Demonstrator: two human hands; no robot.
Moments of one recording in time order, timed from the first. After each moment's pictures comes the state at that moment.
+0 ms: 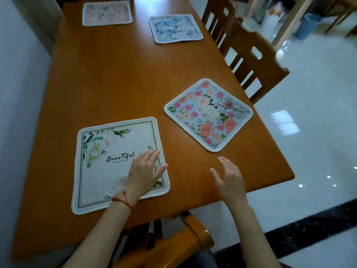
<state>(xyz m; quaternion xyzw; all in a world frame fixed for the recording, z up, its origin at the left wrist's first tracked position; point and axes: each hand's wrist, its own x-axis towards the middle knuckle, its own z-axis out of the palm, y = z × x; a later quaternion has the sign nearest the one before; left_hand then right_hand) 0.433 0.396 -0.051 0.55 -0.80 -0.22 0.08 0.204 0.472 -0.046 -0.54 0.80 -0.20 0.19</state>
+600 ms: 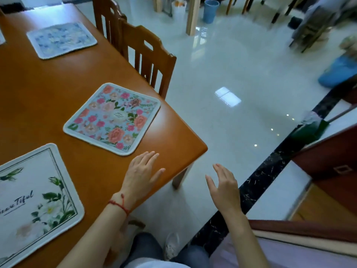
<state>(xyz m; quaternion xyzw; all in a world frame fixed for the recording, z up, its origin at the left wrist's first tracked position) 0.203 0.451 -0.050 0.37 -0.91 -0.18 0.02 0.033 0.621 -0.056 -0.38 0.89 -0.23 0.12</state>
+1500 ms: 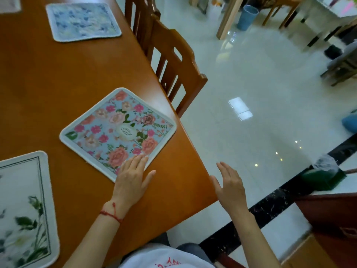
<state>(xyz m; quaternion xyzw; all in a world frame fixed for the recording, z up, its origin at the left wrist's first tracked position) 0.169 0.340 -0.078 0.50 -0.84 -0.22 0.02 -0.070 0.465 -0.059 -0.50 0.85 -0.13 0.11</state>
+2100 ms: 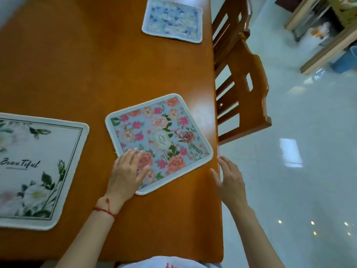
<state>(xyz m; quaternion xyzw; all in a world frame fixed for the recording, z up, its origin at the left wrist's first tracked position) 0.198 0.303 -0.088 0.70 -0.68 -0.22 0.06 -0.079 0.296 -0.067 -0.67 0.71 -0.12 0.18</state>
